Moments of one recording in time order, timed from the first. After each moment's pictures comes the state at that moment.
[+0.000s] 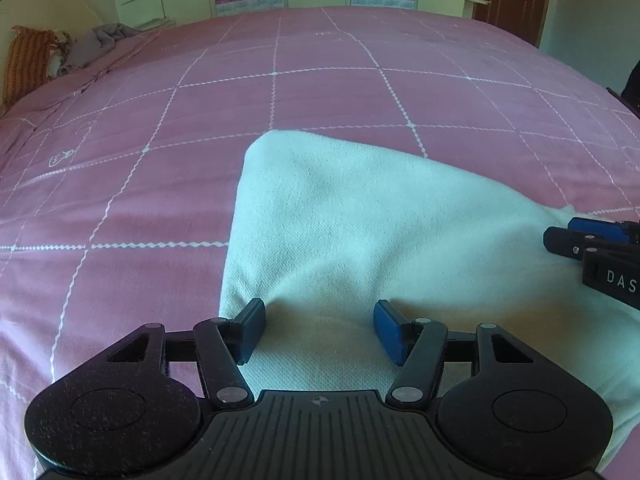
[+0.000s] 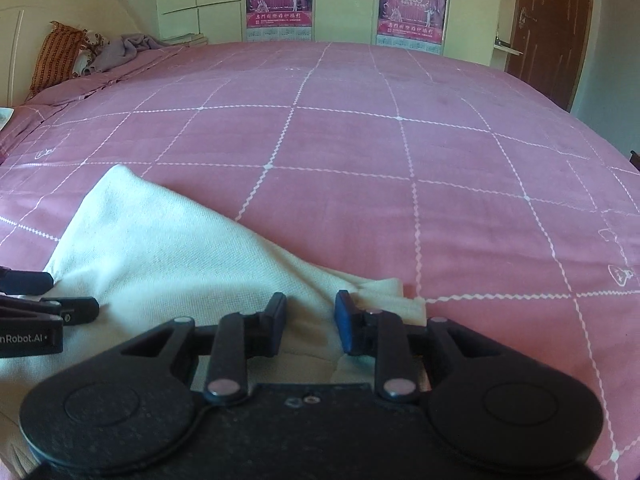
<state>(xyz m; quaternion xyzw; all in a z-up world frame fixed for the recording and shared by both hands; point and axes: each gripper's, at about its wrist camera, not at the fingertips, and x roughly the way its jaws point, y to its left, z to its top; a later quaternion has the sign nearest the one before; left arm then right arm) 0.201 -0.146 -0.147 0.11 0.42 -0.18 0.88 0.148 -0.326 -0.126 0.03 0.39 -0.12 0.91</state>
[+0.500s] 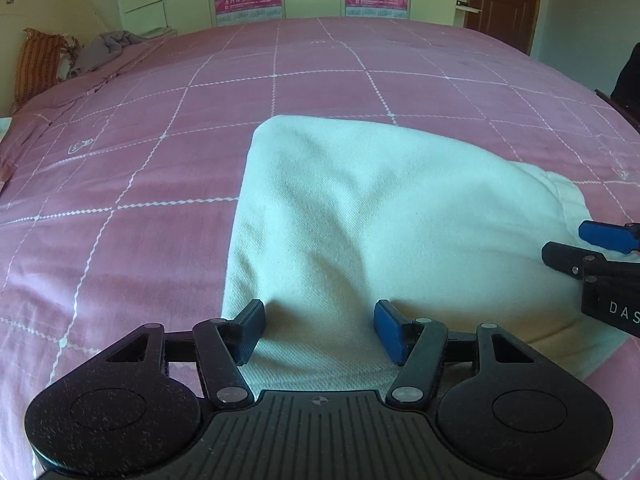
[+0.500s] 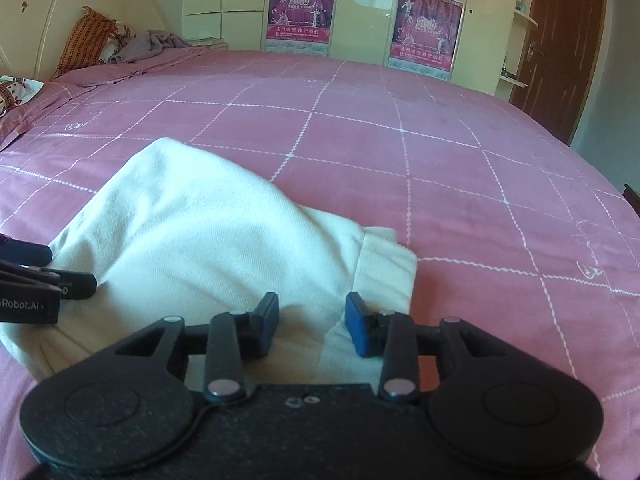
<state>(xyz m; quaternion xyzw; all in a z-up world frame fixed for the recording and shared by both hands) 0.137 -0.117 -0.139 0.11 0.41 -0.20 0.89 0.085 -0.298 -0.119 -0.02 0.37 -0.11 0.92</state>
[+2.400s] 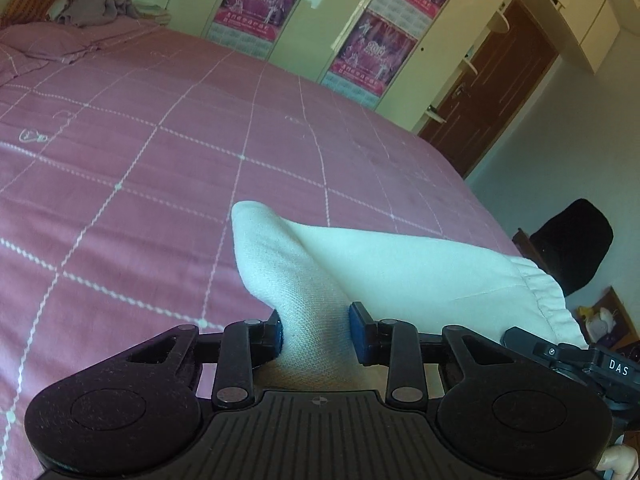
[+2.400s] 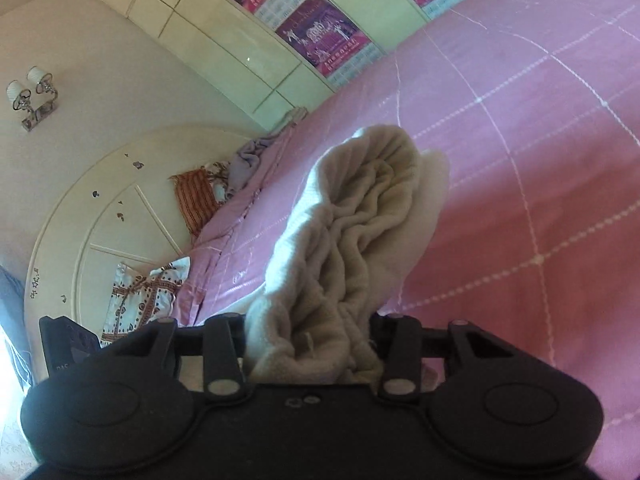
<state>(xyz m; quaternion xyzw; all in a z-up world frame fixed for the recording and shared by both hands) 0.232 -0.078 -0.060 -0.14 0.38 -0.29 0.87 0.106 -0.396 -0.061 0.37 0.28 0.09 0.88</state>
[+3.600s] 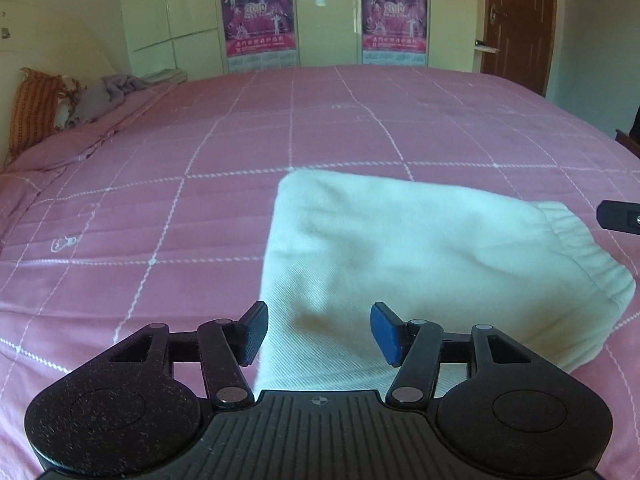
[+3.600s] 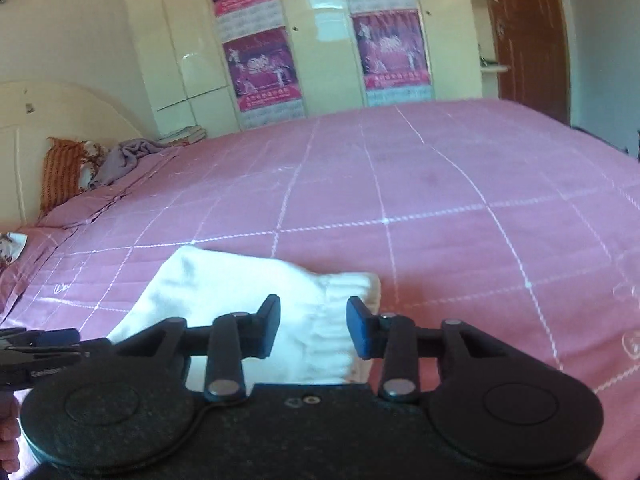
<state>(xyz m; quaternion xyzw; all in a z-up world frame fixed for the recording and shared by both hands) 0.277 -0.176 -0.109 0.10 0.36 -0.17 0.91 0.196 -0.384 -0.070 0.11 0.28 -0.10 0.95</state>
